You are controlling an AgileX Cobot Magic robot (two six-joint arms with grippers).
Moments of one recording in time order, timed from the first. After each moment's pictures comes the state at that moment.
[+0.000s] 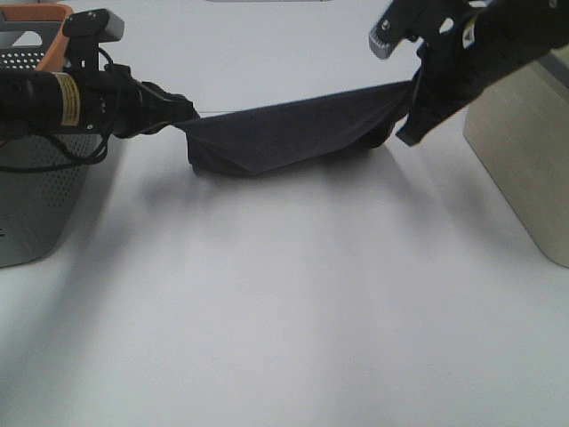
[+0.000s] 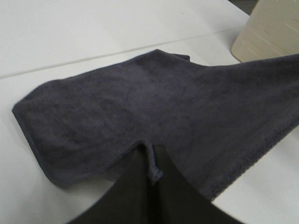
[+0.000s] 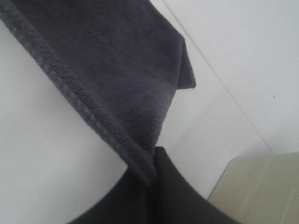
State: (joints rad) left arm -0.20 1.97 -1.08 1.14 -0.63 -1.13; right arm 0.32 1.74 -1.14 -0.30 0.26 -0.45
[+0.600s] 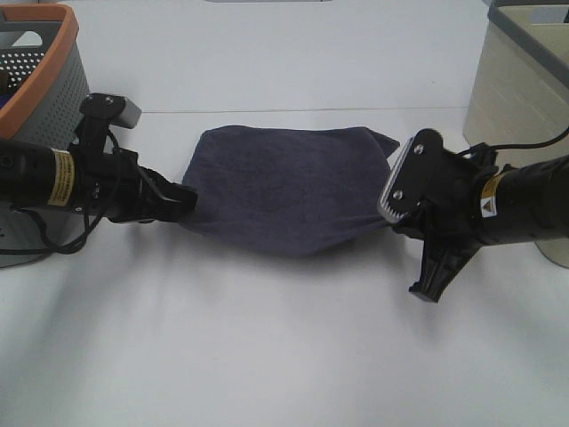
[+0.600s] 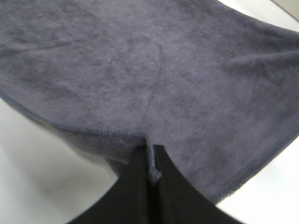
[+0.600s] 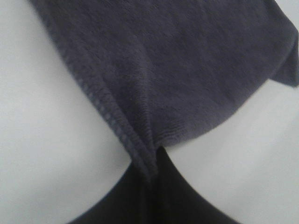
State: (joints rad) left arm -0.23 1.93 -0.85 1.27 -0.65 -1.10; right arm 0.38 1.67 -0.60 -0.33 -0.17 -0.47
